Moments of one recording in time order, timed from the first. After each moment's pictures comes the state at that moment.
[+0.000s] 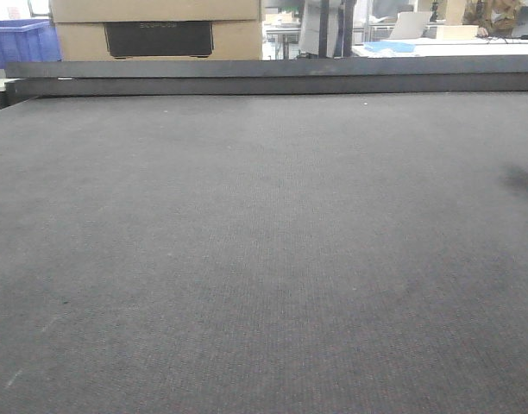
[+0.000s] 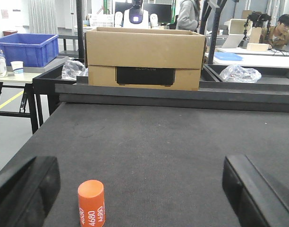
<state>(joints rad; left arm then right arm) -0.11 0.36 -0.59 -0.02 0.31 0.00 -0.10 1.81 -0.69 0.08 -0.85 -0.09</state>
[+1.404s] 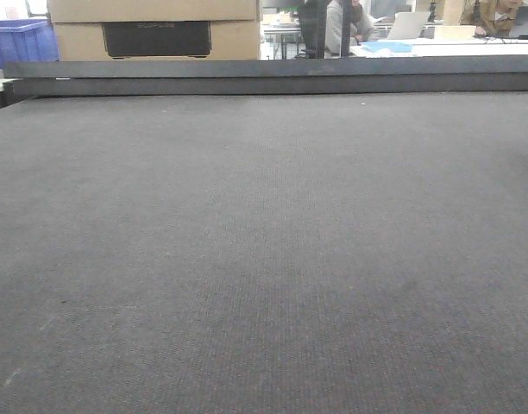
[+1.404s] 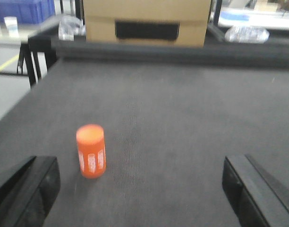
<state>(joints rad) -0.11 0.37 -0.39 -0.02 0.27 0.00 -0.10 1.40 -0.78 0.07 -0.48 -0.09</state>
